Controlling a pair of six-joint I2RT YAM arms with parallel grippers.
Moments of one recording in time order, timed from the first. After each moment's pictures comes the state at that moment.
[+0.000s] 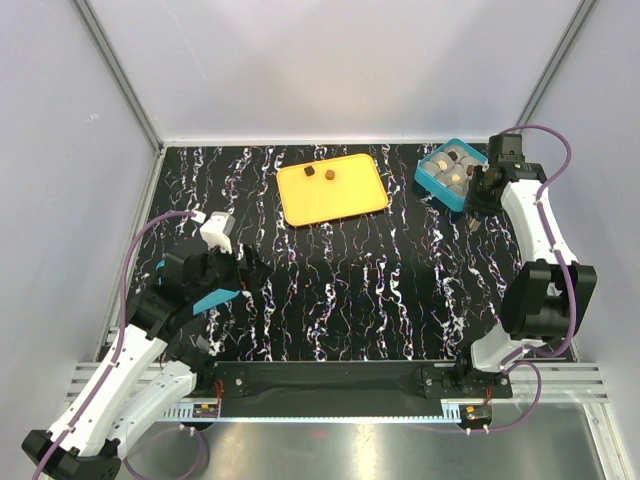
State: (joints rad) left arm -0.45 0.64 0.73 -0.61 0.11 -0.35; right arm -0.09 1.60 1.45 -0.85 0.06 0.22
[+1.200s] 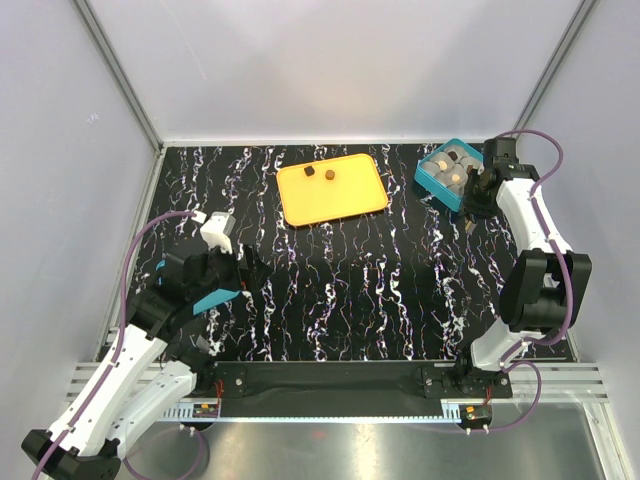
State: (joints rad) left arm -0.45 0.64 0.73 -0.61 0.11 -0.35; right arm -0.09 1.65 1.43 -0.81 0.05 0.22
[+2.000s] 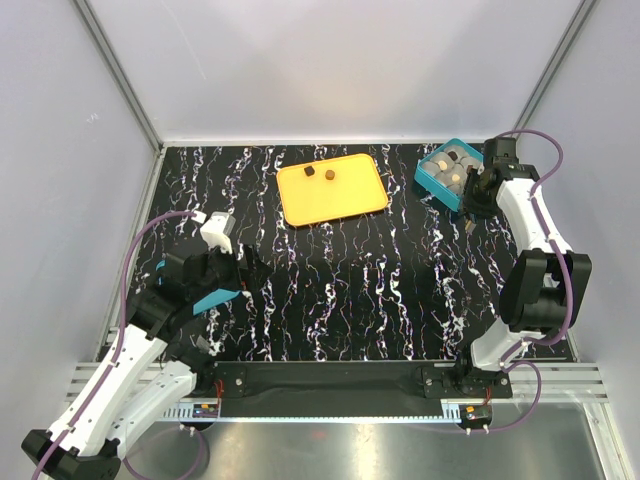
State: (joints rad) left arm -0.45 0.64 0.73 -0.61 0.11 -0.35; right arm -0.09 1.65 1.43 -0.81 0.04 0.22
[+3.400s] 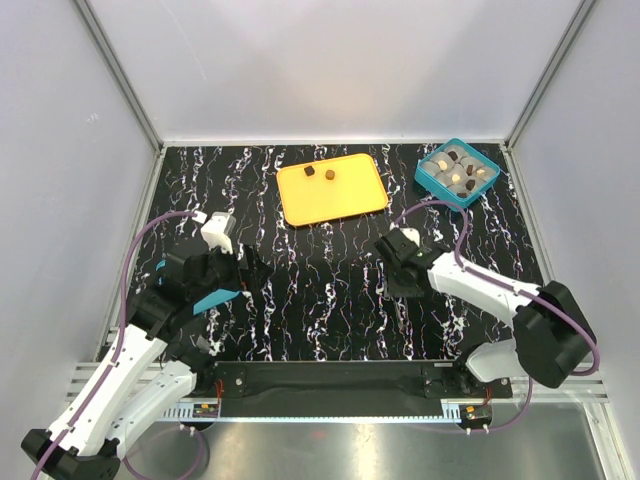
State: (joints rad) left arm -0.46 0.64 0.73 -0.61 0.10 -0.35; right arm 0.67 1.38 0.84 -0.70 0.24 0.62
